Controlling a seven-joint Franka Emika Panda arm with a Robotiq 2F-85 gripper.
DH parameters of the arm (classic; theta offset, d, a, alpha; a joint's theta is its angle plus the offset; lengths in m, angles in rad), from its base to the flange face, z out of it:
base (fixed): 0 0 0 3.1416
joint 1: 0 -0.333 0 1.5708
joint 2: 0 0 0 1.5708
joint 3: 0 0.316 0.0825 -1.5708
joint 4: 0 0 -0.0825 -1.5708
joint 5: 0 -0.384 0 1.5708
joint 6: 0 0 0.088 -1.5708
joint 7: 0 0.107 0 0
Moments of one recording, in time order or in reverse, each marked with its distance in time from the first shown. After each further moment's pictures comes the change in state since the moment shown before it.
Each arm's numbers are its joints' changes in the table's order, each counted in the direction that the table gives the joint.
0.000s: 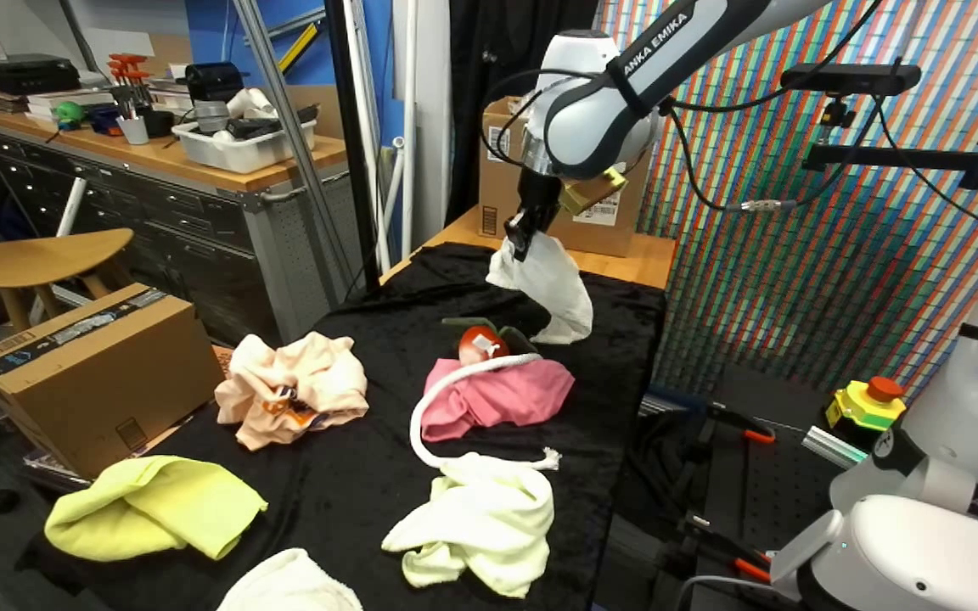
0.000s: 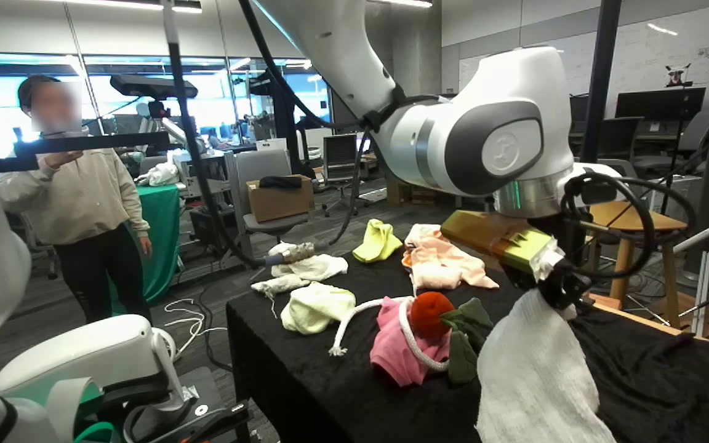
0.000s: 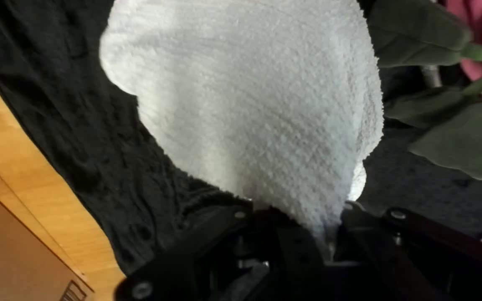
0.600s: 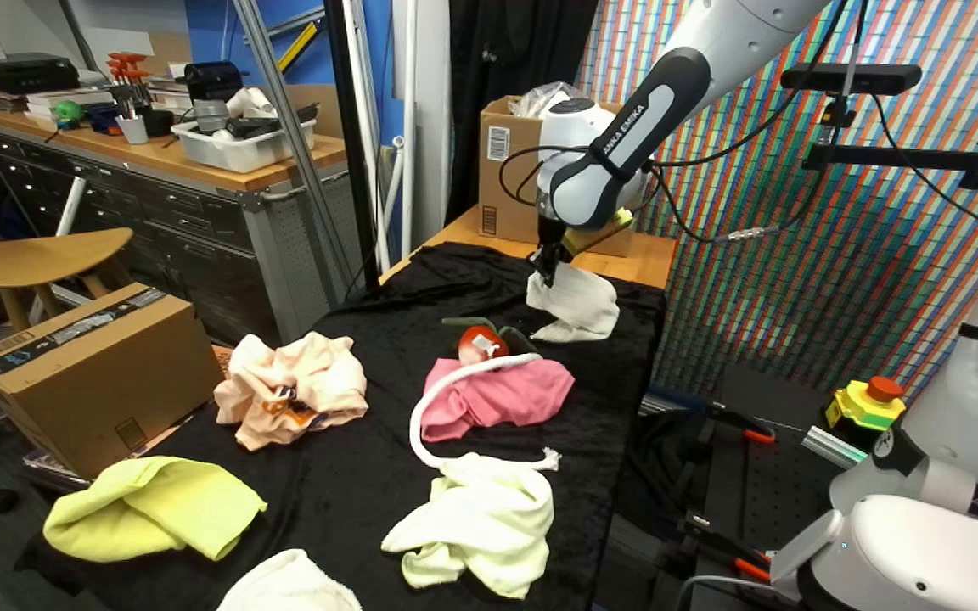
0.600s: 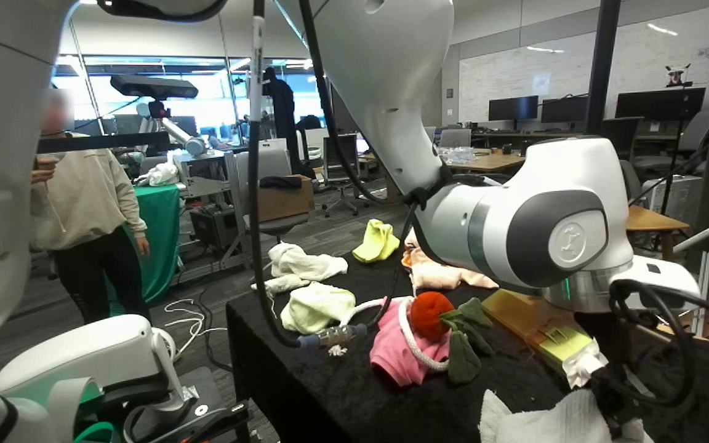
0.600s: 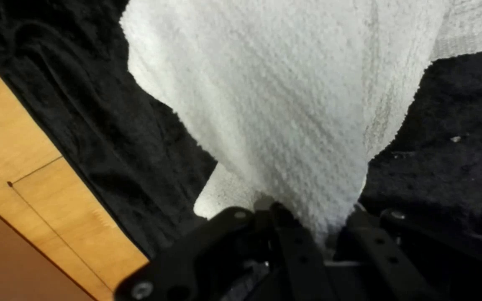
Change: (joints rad) arm -0.009 0.235 -0.142 -0.077 0.153 -0.047 0.252
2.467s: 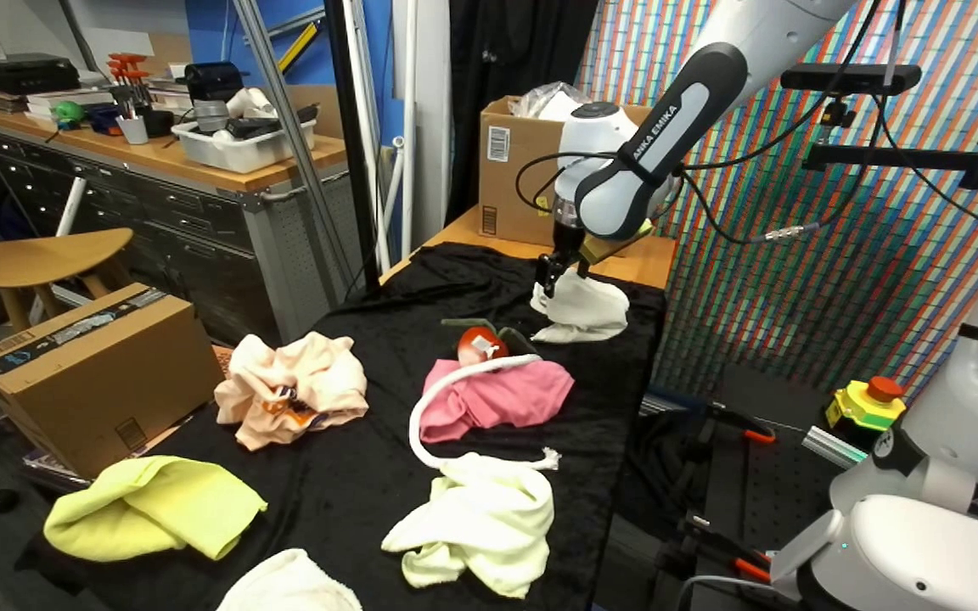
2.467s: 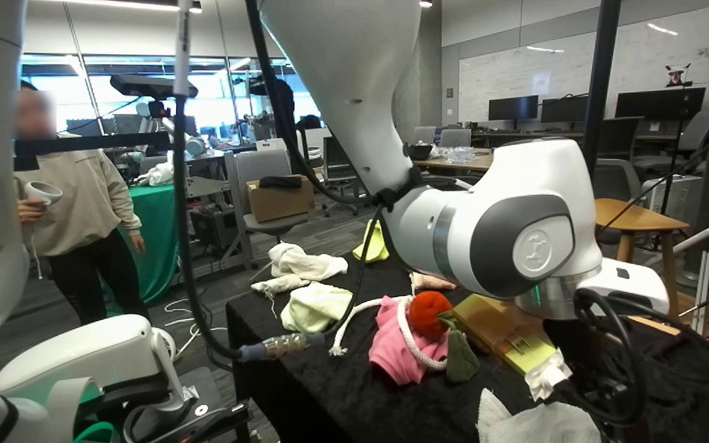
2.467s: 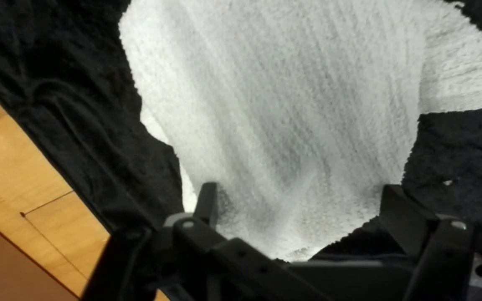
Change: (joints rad) arm -0.006 -0.077 -0.011 0.139 0.048 -0.077 0.038
